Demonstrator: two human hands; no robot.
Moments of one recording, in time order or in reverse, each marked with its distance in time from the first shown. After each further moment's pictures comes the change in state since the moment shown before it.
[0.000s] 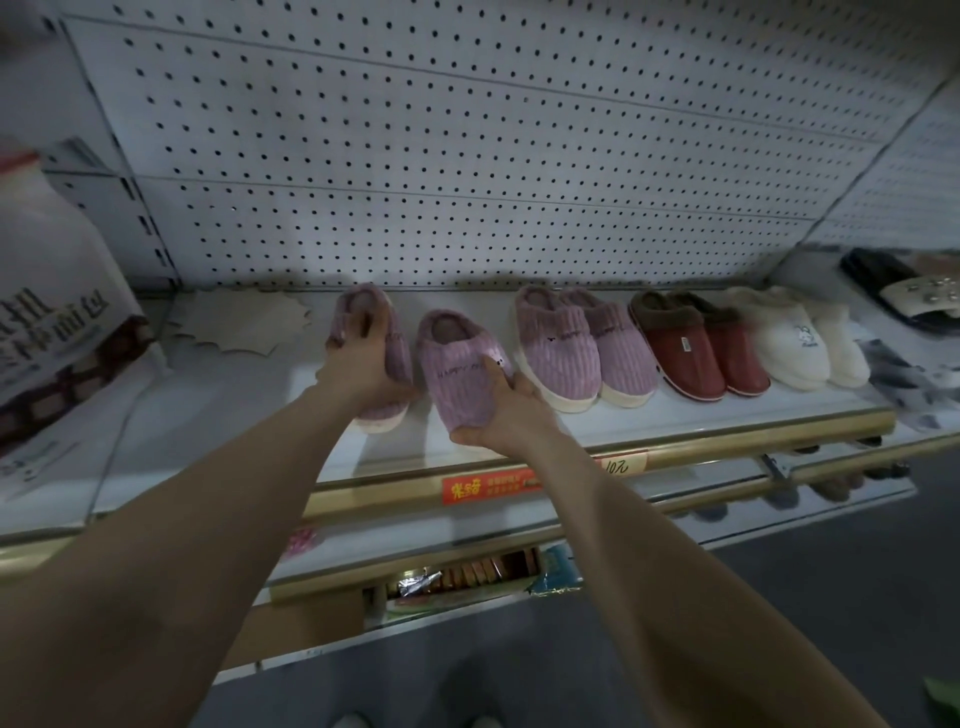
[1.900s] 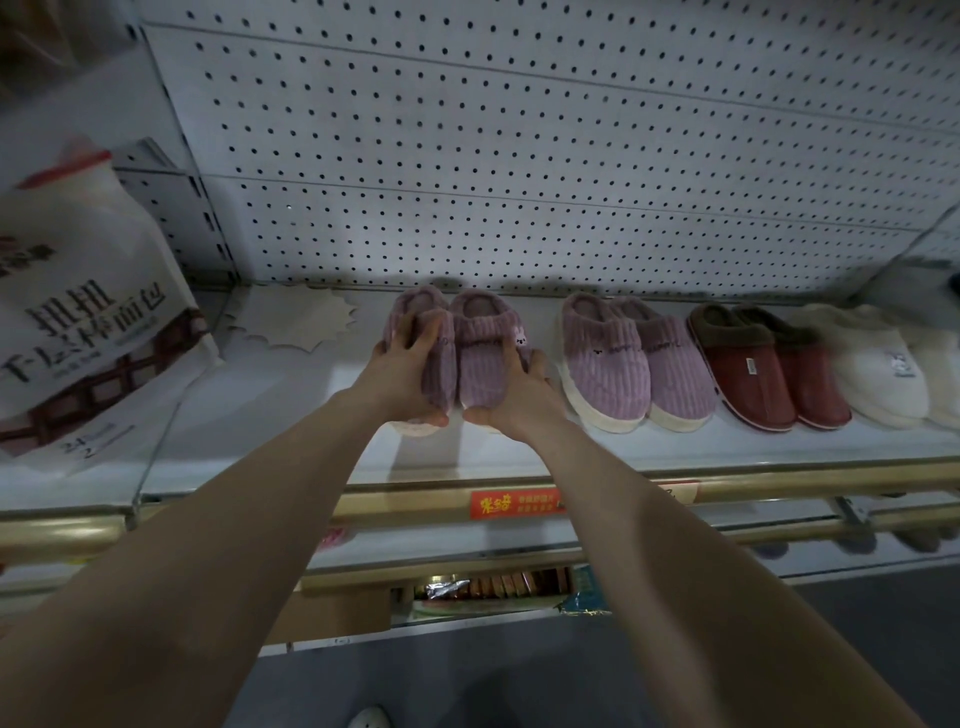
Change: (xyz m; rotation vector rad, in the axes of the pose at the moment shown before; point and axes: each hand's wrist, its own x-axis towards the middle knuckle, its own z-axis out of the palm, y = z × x) left_hand -0.003 -0.002 0.002 0.138 -0.049 0.109; right_hand 0.061 -0.017 0.014 0.075 0.090 -0.050
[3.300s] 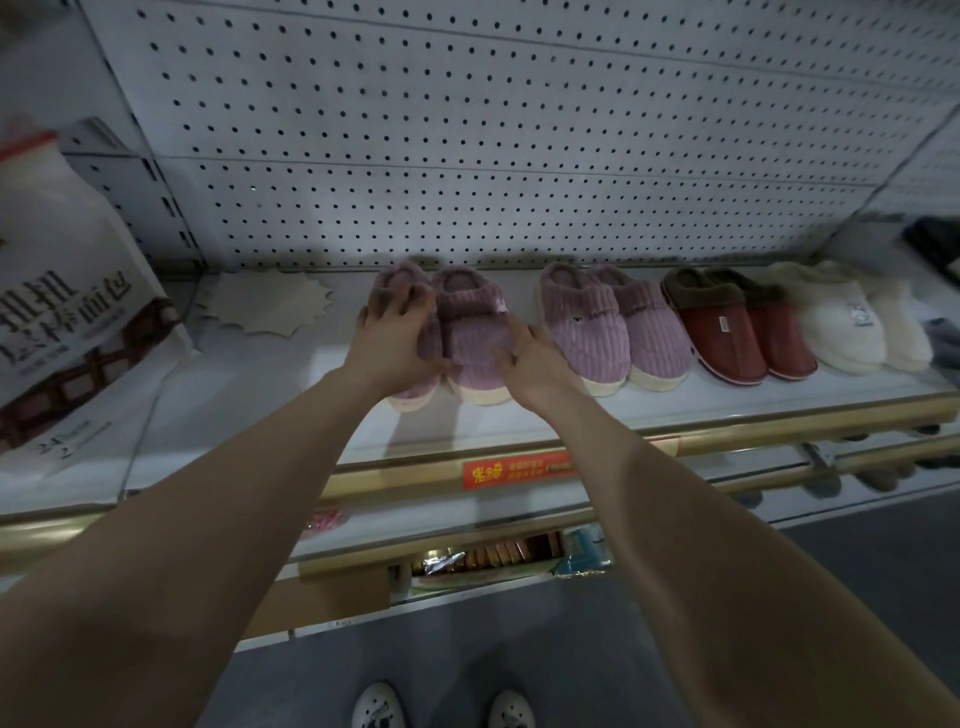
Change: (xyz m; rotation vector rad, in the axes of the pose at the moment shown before) left_hand 0.001 0.016 -0.008 0.021 0.183 0.091; right_hand -0.016 0.018 -0.017 0.022 0.140 -0.040
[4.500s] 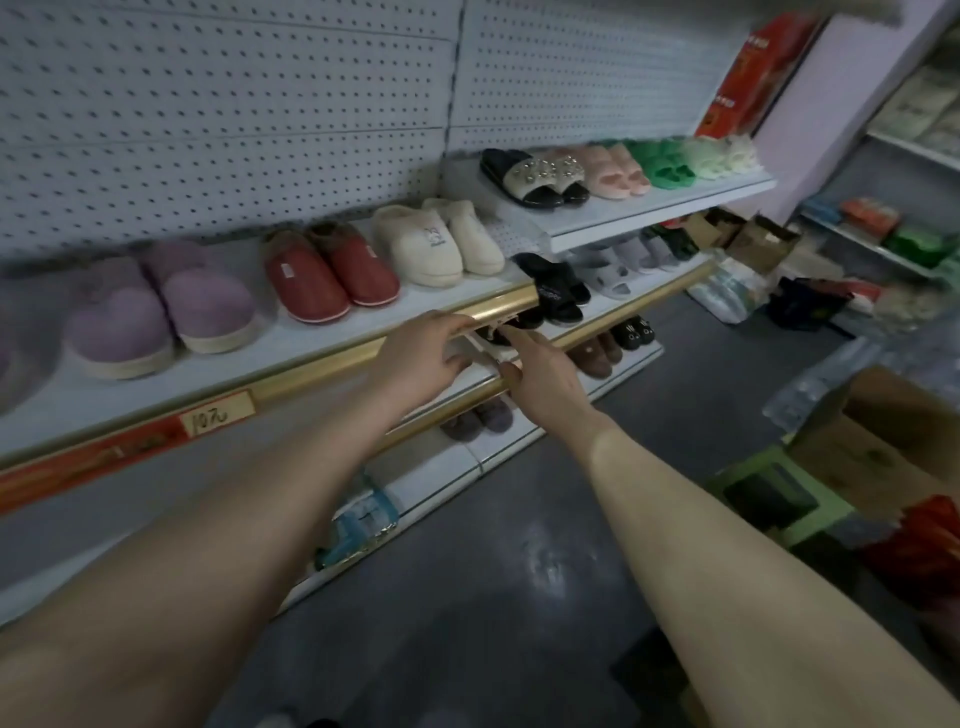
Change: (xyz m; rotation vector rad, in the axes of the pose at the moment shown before) left_hand -0.055 0.544 0.133 -0.329 -0.124 0.480; right_hand -0.273 0.409 -0.238 -0.067 0.335 0.213
